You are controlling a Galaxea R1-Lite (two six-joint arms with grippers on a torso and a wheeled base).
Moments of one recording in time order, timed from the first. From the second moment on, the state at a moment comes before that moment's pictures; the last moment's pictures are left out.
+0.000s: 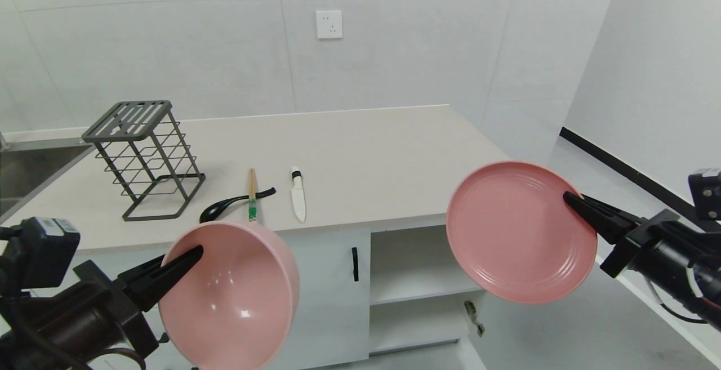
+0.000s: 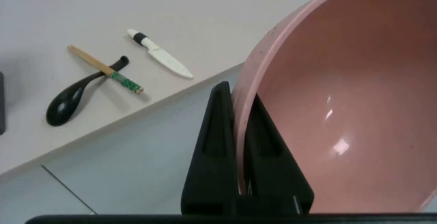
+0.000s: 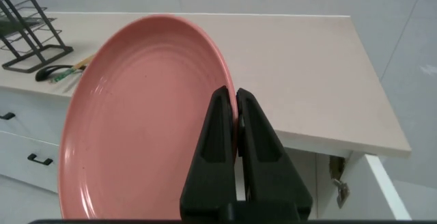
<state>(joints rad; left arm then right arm) -0.31 1.24 0.00 -1.16 -0.23 -0.01 0.18 1.60 -0.06 -1.57 0.28 0.08</state>
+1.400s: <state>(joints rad) -0.31 1.24 0.00 -1.12 -0.23 -0.01 0.18 1.60 -0.06 -1.57 0.28 0.08</state>
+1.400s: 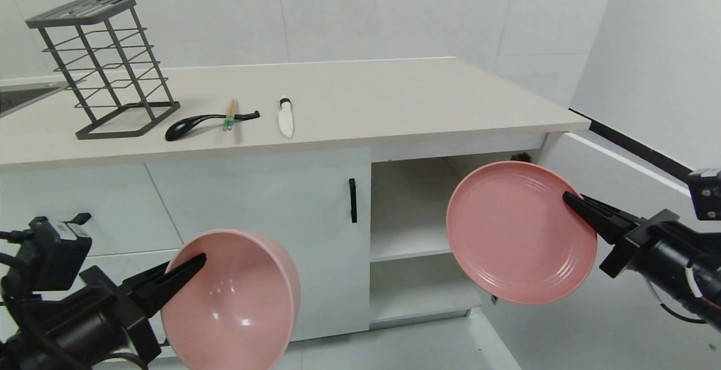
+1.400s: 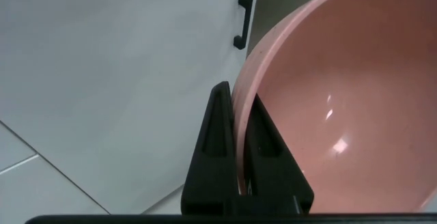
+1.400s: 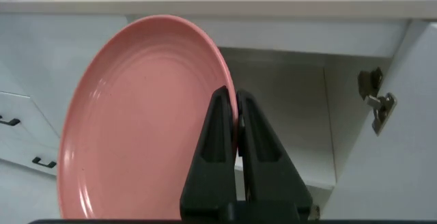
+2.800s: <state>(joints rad) -0.31 1.25 0.00 -0.98 -0.23 0.12 0.19 1.62 -0.03 -1.57 0.28 0.08</state>
